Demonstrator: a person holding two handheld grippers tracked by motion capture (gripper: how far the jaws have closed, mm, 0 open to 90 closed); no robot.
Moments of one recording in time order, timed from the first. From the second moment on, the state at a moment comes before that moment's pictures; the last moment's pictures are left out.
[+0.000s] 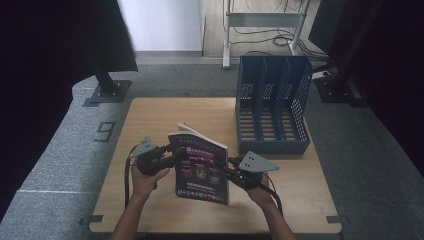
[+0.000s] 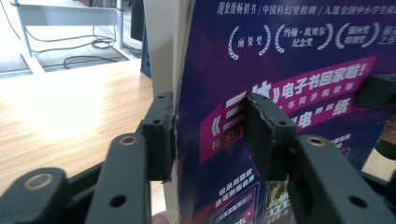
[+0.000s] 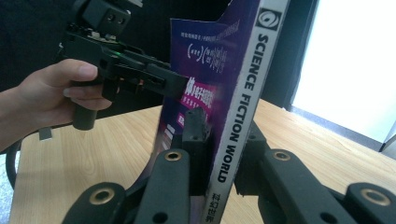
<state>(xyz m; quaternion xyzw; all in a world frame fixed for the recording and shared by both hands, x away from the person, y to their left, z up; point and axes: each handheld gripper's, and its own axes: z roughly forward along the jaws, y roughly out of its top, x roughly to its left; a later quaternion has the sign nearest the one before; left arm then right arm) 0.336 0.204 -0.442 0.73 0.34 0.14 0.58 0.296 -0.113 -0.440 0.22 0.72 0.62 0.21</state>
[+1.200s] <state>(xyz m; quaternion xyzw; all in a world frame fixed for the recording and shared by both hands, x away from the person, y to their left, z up) 0.346 0.208 -0.458 0.73 0.37 0.12 0.56 0.301 -0.107 -0.441 0.22 0.73 0.61 0.22</state>
